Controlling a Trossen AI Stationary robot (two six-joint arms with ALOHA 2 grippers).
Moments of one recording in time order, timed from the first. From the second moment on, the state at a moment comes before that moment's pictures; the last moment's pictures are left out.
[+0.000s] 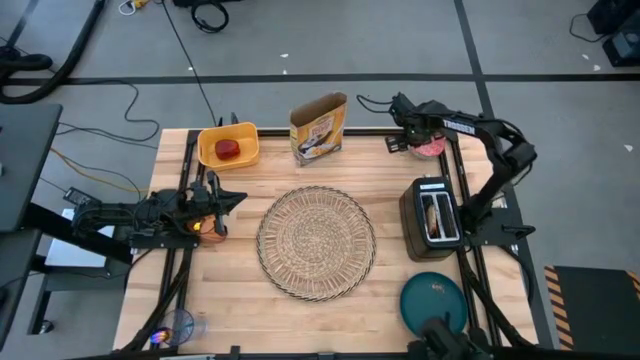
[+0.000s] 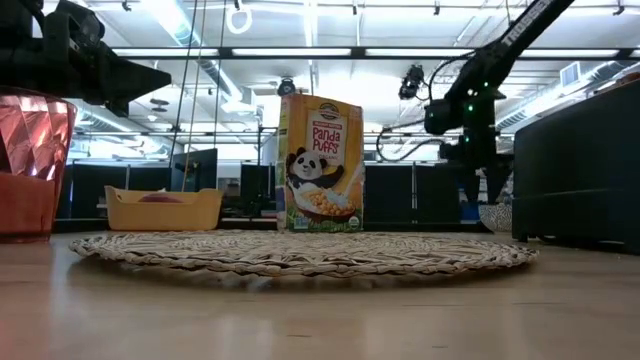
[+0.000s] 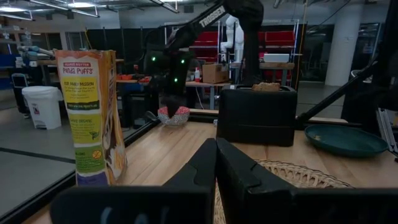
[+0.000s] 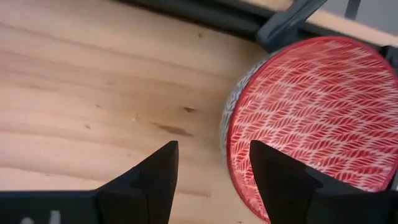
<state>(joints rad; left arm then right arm) -0.03 0.01 0.01 0.12 -0.31 0.01 -0.94 1.65 1.09 -0.84 0.23 0.40</state>
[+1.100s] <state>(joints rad) -0.03 0.01 0.01 0.12 -0.31 0.01 -0.80 1.54 1.09 -0.83 0.32 0.39</state>
